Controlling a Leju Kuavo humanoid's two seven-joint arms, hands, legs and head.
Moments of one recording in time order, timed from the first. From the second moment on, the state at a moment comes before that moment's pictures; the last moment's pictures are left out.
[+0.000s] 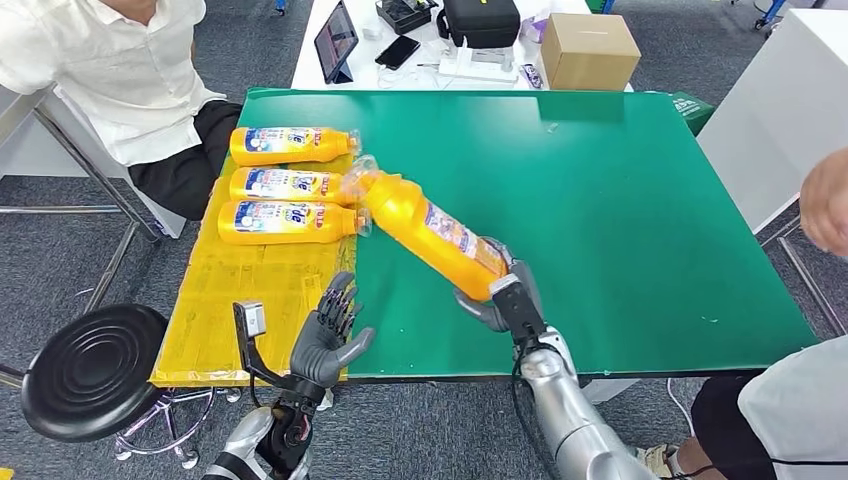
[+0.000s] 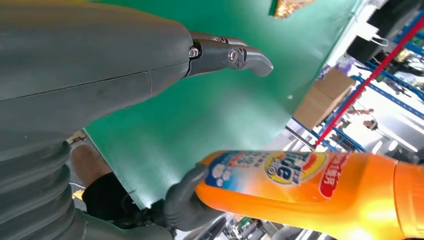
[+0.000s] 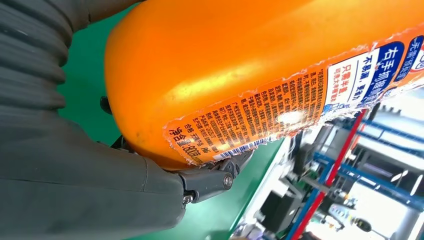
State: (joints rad) left arm -0.13 -0.13 -0.52 -1.19 0.60 -0.15 -0.24; right arm -0.43 0.12 0.20 -0.71 0.38 -0.25 -0.70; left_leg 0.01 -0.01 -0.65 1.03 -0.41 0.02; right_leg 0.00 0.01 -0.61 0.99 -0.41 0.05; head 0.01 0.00
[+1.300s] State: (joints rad) left arm -0.12 -0.18 -0.45 -1.29 0.80 -0.40 -0.31; right arm -0.37 0.20 0.65 -0.72 0.27 -0.19 -0.70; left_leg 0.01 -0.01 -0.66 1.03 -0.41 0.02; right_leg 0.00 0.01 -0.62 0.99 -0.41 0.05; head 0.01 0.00
